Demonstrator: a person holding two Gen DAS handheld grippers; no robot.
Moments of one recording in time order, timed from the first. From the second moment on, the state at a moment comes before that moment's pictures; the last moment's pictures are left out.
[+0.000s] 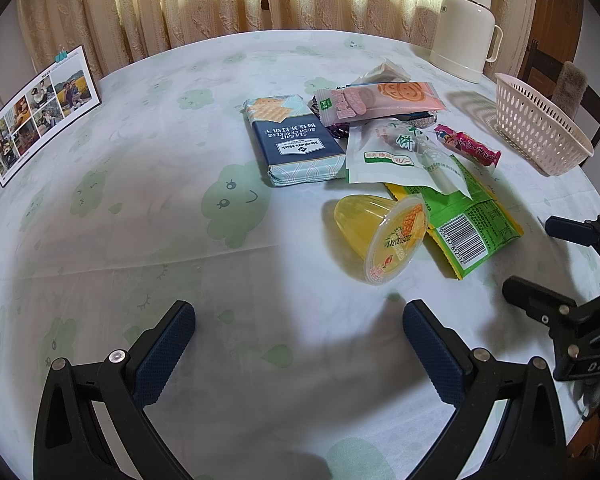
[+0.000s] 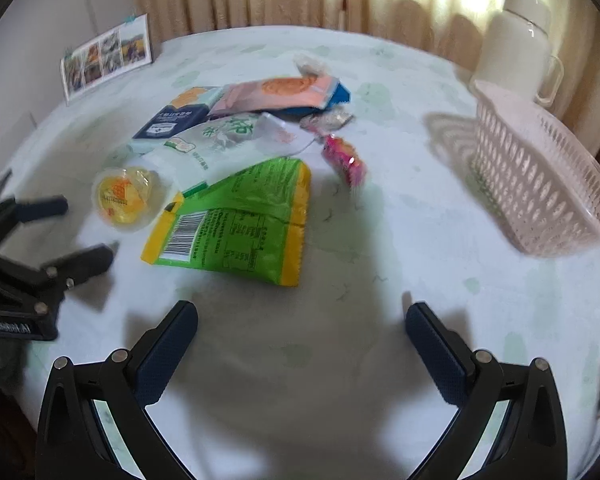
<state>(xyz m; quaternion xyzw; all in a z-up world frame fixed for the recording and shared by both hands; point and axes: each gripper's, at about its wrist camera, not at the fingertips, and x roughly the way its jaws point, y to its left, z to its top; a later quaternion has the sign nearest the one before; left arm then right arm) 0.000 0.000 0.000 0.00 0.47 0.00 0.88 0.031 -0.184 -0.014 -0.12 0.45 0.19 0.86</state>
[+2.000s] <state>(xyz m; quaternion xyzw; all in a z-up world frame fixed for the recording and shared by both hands) 0.014 0.005 0.031 -0.04 0.38 -0.01 0.92 0.033 -0.160 -0.002 -0.10 0.45 0.21 0.86</state>
